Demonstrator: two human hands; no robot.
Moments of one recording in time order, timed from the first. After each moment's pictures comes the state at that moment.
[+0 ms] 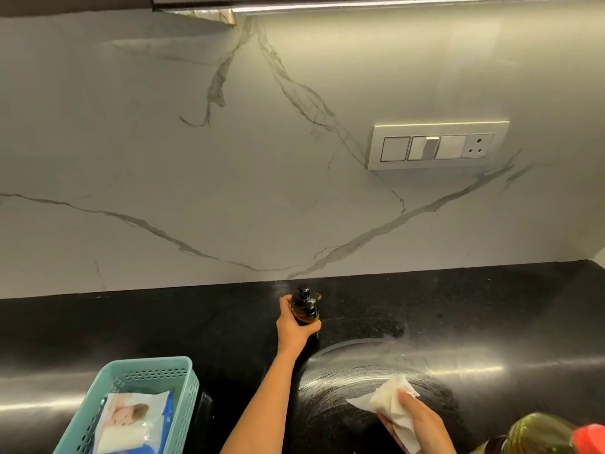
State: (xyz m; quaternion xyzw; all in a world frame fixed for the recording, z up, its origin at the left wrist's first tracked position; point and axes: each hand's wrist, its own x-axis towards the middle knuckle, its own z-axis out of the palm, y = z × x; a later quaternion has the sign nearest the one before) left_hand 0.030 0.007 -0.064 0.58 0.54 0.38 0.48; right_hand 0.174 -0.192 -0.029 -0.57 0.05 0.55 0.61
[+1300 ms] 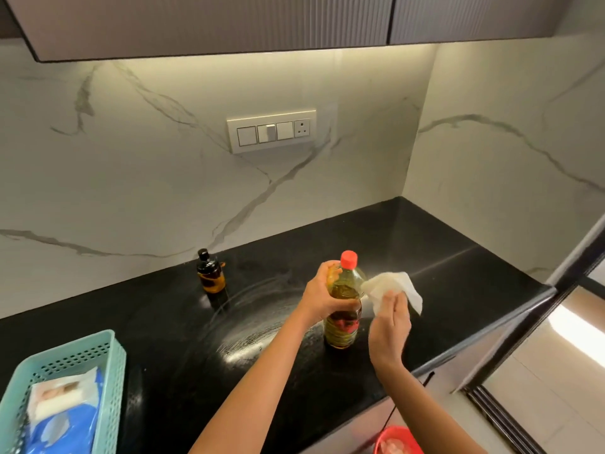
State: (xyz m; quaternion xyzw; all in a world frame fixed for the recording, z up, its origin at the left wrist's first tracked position) left_hand 0.154 -0.248 0.046 0.78 0.27 0.17 0.54; right_hand 0.187 -0.384 0.077 -0.67 -0.10 0.07 0.73
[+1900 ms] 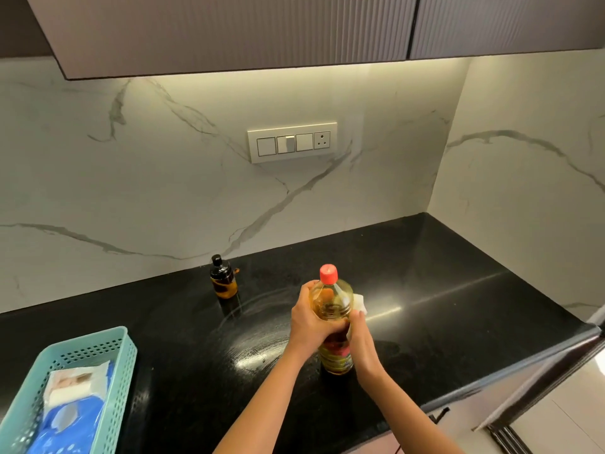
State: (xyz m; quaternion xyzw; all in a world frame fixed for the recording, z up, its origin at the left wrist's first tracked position) left_hand 0.136 -0.260 0.036 0.72 0.36 0.34 0.48; right_hand 0.207 -0.349 0.030 -0.62 -0.26 0.39 0.63
